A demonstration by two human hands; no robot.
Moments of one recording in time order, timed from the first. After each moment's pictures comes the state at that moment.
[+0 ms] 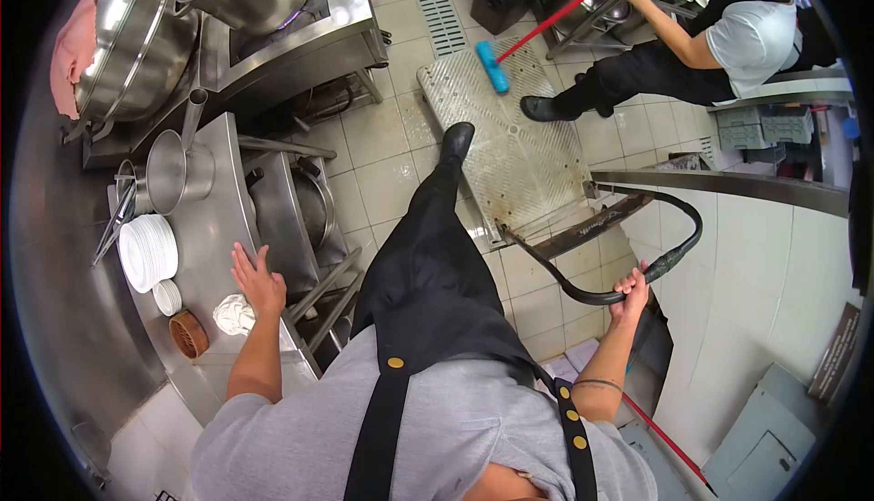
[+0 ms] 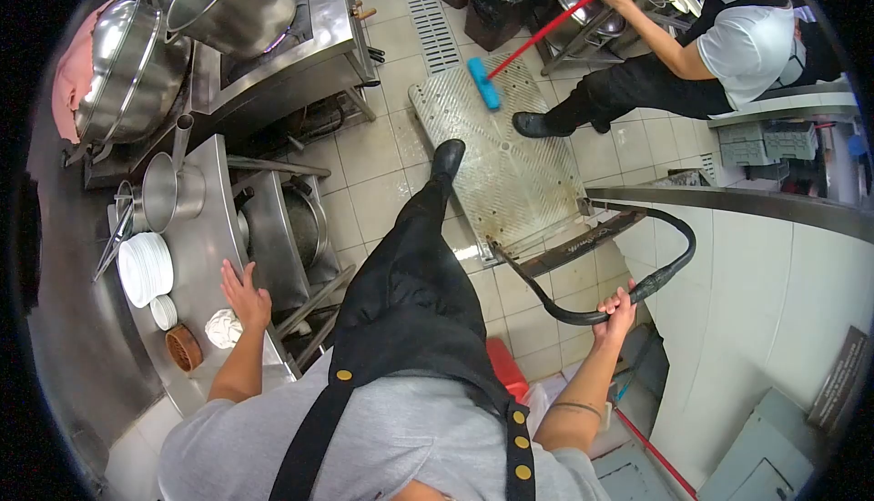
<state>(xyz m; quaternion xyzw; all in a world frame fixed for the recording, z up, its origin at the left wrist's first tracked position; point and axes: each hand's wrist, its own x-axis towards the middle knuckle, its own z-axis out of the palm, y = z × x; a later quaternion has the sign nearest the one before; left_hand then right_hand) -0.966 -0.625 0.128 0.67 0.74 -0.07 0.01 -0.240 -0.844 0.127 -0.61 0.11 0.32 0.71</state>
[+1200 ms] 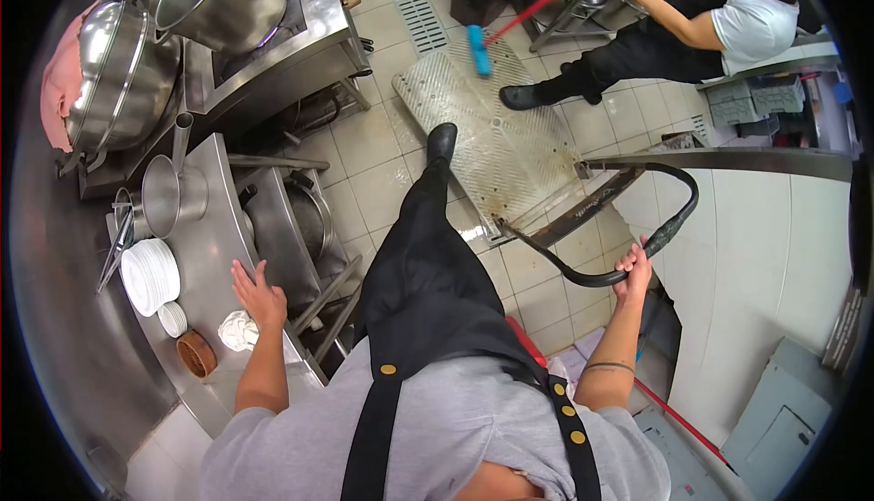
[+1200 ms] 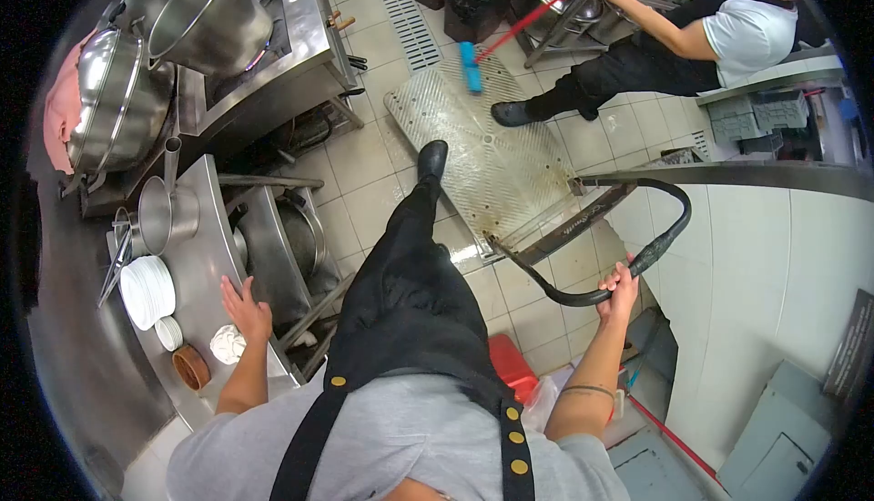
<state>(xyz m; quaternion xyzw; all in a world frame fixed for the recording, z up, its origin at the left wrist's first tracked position) -0.970 -0.631 0.122 0.68 0.73 -0.04 0.00 -0.242 -0.837 0.127 -0.62 0.09 0.33 0.71</state>
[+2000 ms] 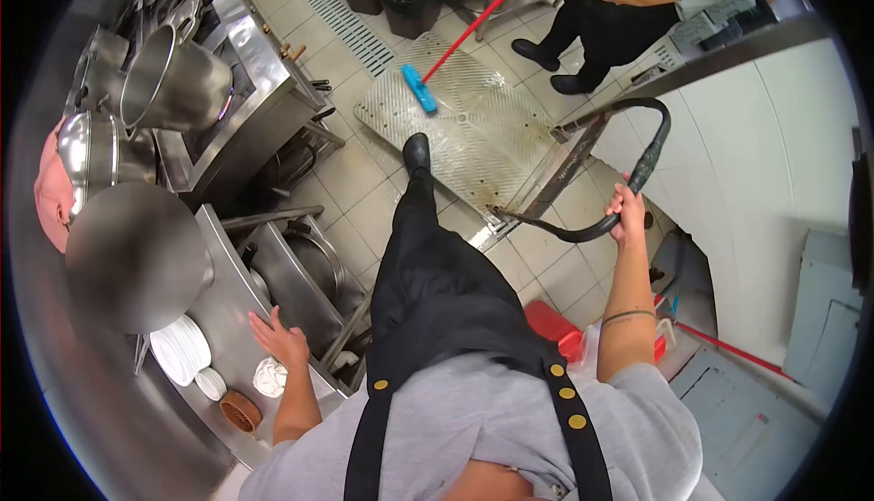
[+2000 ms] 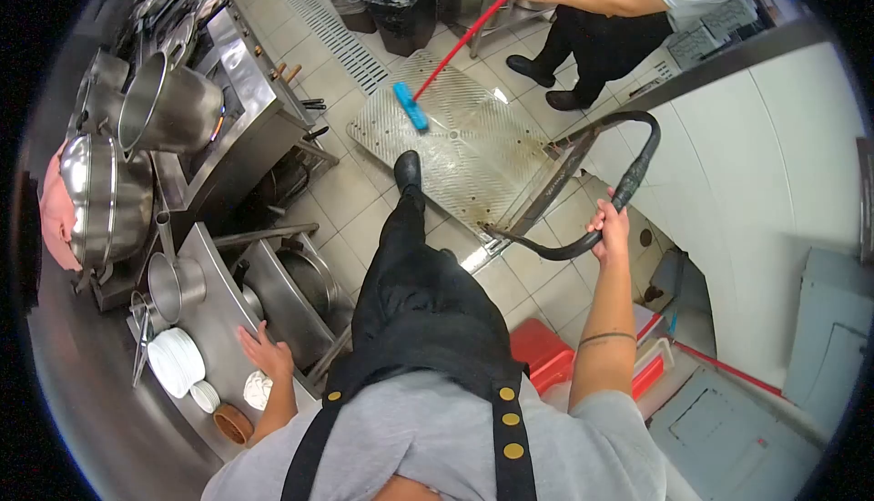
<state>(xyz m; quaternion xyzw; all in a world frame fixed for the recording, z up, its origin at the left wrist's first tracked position) -0.973 -0.635 0.121 0.70 0.71 -0.05 -0.02 -0.251 -0.832 0.130 -0.62 0.10 0.32 0.71</state>
